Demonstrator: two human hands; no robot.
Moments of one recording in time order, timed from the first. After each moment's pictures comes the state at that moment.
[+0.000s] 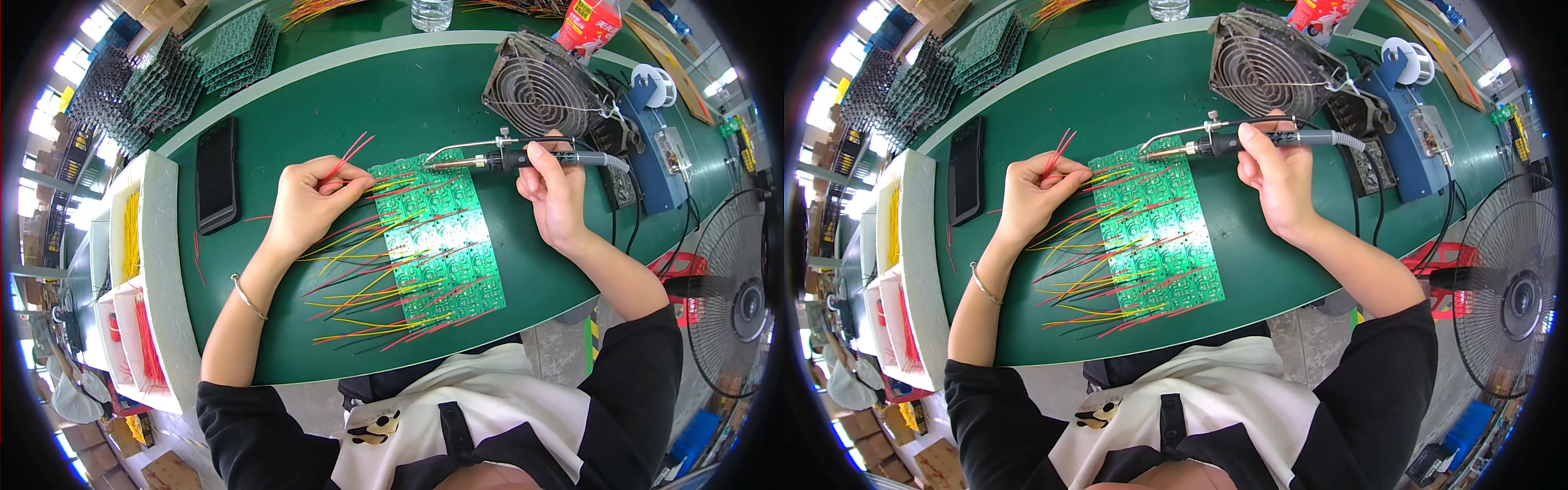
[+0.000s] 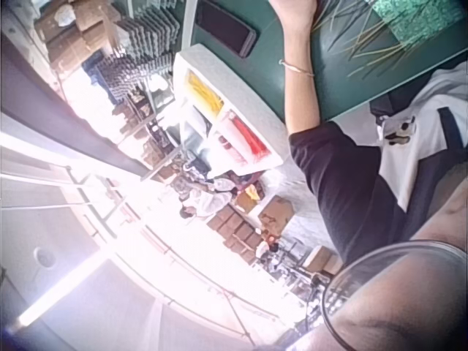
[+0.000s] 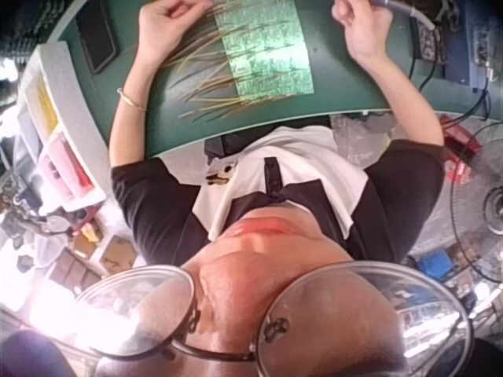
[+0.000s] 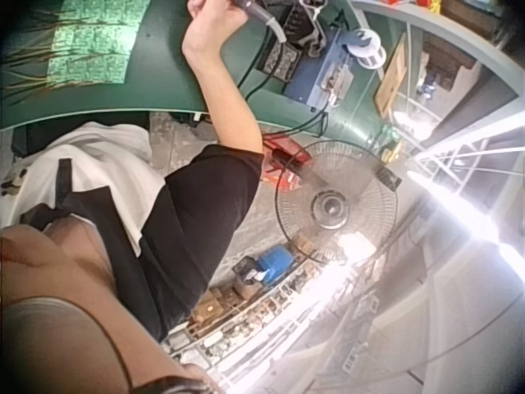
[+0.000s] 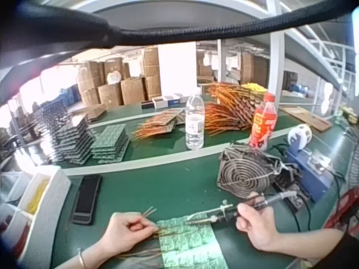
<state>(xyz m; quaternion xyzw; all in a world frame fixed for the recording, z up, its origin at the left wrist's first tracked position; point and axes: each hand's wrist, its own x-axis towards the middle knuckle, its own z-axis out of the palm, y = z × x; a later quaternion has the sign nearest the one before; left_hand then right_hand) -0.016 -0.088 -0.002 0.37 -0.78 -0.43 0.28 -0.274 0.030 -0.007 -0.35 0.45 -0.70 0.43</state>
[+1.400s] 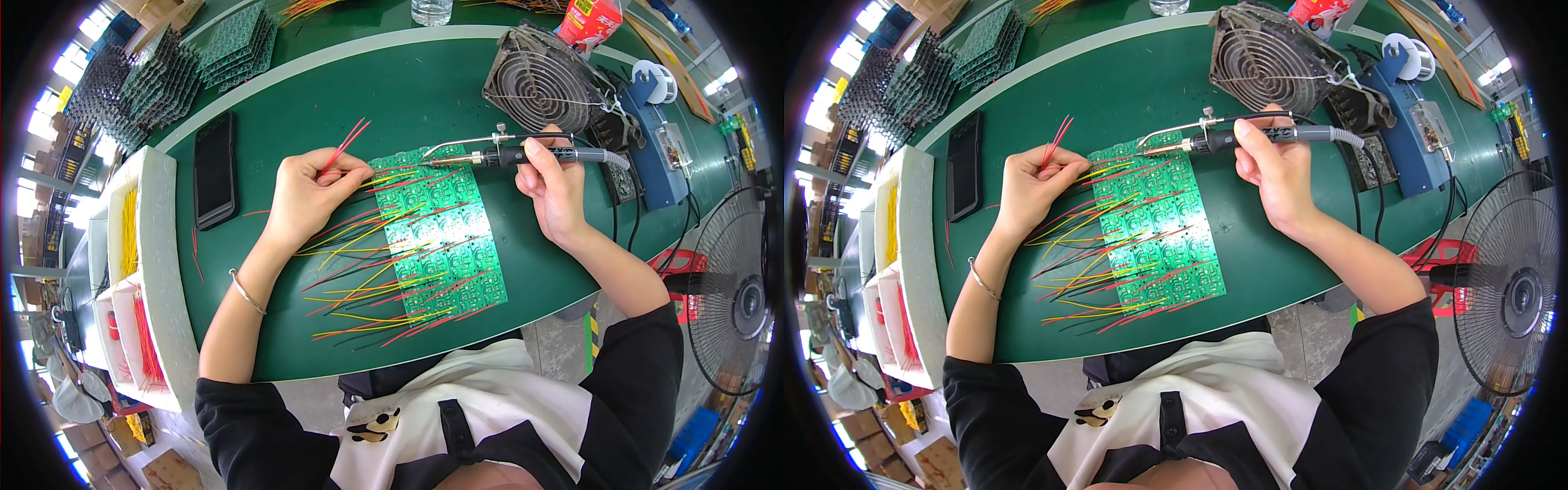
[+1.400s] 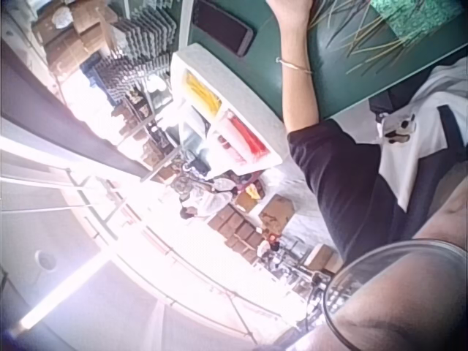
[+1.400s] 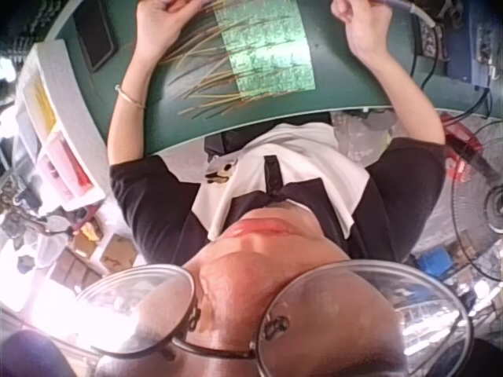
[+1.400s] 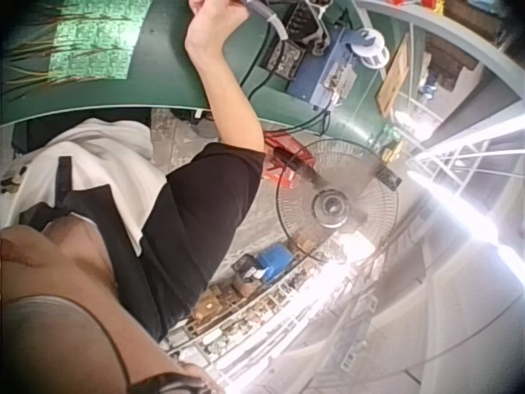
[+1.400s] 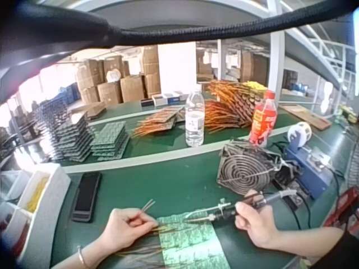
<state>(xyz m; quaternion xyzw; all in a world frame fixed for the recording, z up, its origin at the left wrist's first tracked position) -0.016 -0.088 -0.002 0.38 -0.76 -0.44 0.28 -0.272 0.031 -0.006 -0.37 0.45 -0.68 0.44</state>
